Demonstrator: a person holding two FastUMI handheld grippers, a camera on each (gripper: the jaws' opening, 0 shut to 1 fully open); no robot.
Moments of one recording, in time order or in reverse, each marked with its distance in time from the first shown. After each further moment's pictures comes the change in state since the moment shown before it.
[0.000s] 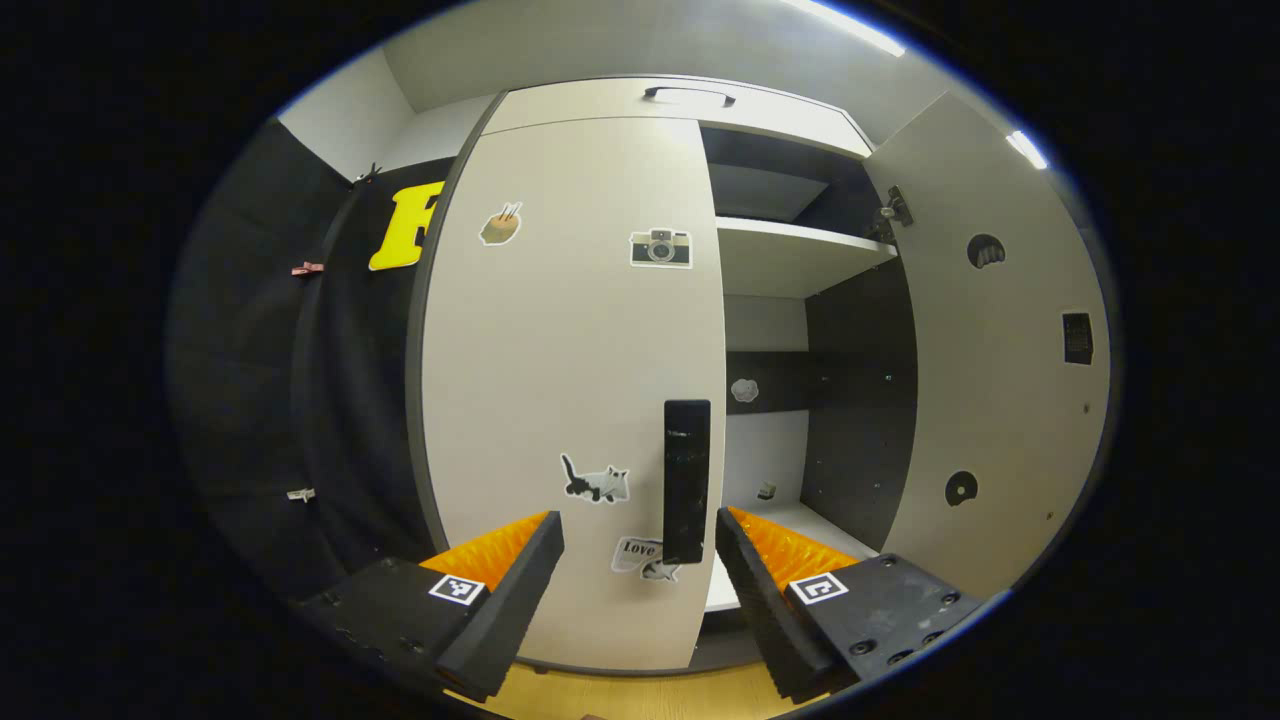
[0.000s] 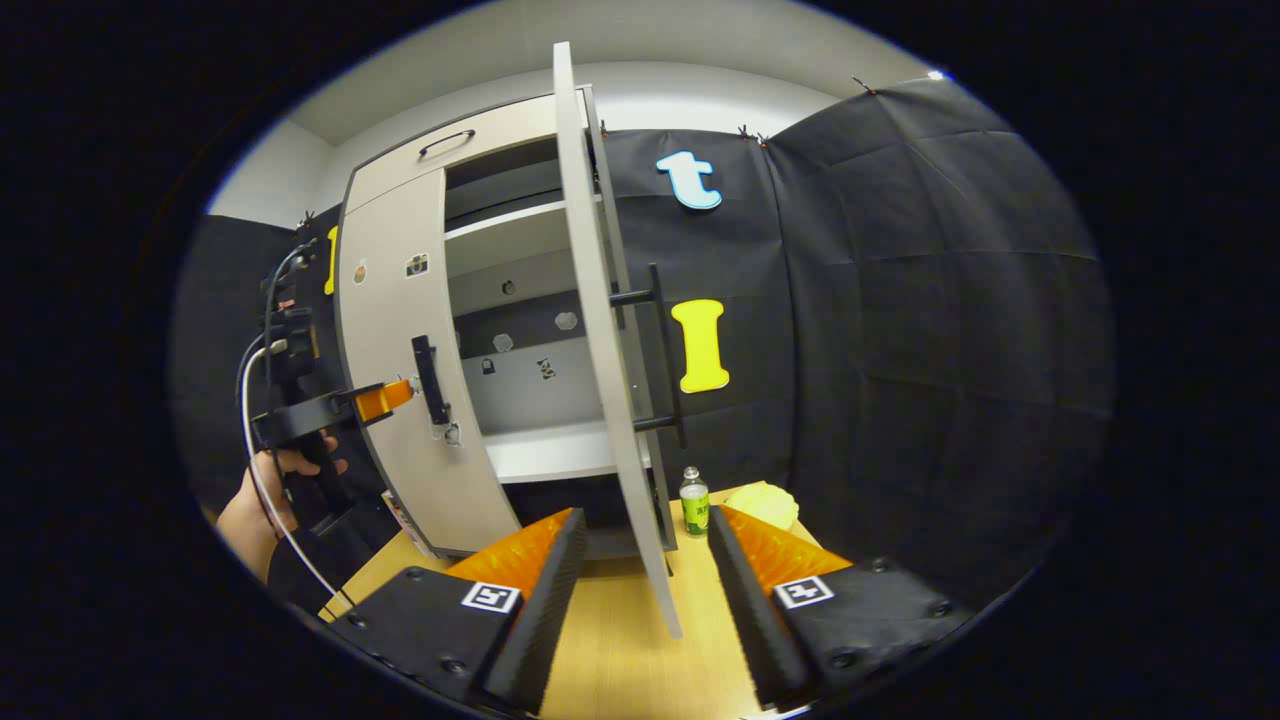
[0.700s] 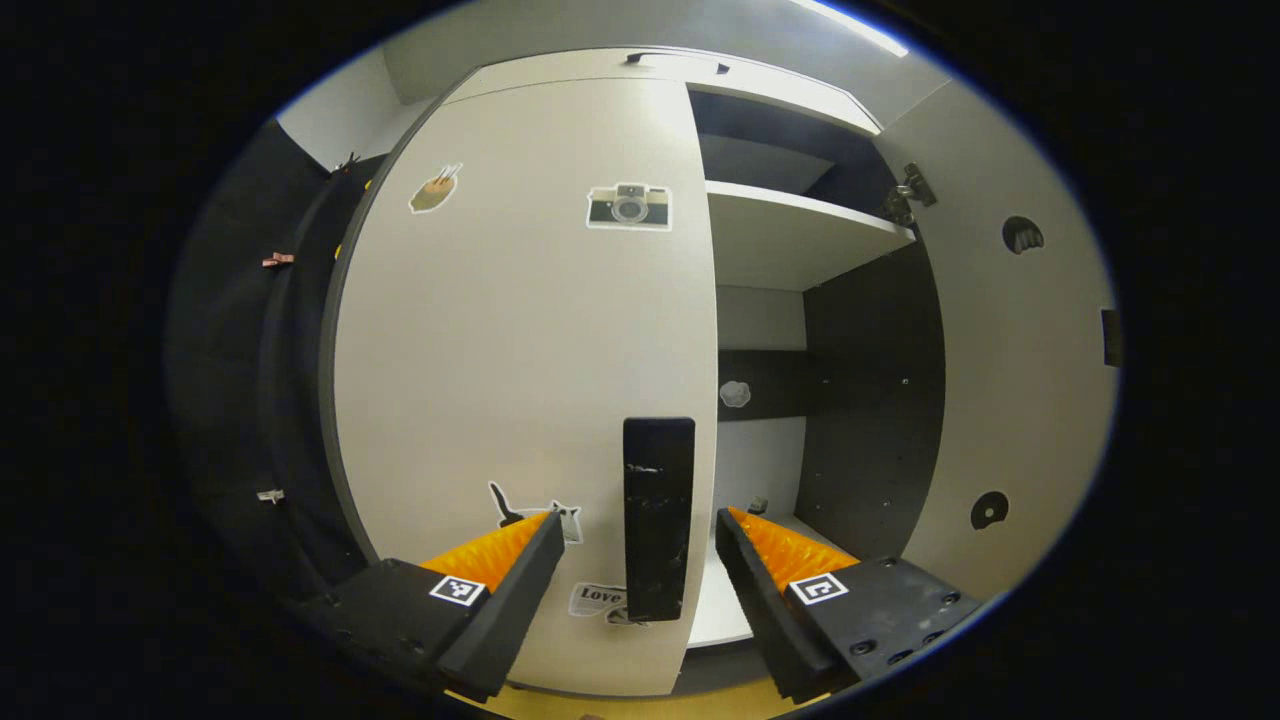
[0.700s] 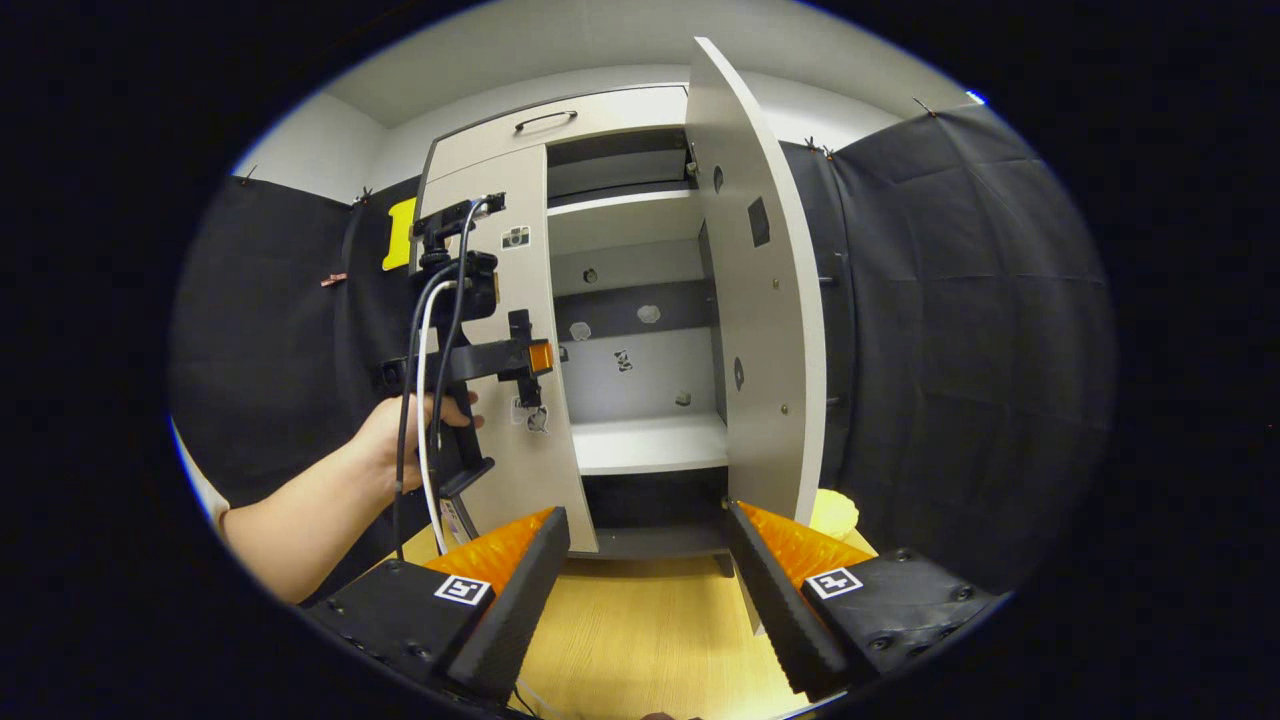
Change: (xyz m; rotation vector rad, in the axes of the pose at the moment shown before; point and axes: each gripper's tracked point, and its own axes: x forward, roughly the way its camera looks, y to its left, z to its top) left arm 0.067 -0.021 -0.010 -0.036 0.022 -0.045; right arm 0.008 0.097 -0.017 -0.061 -0.037 0.109
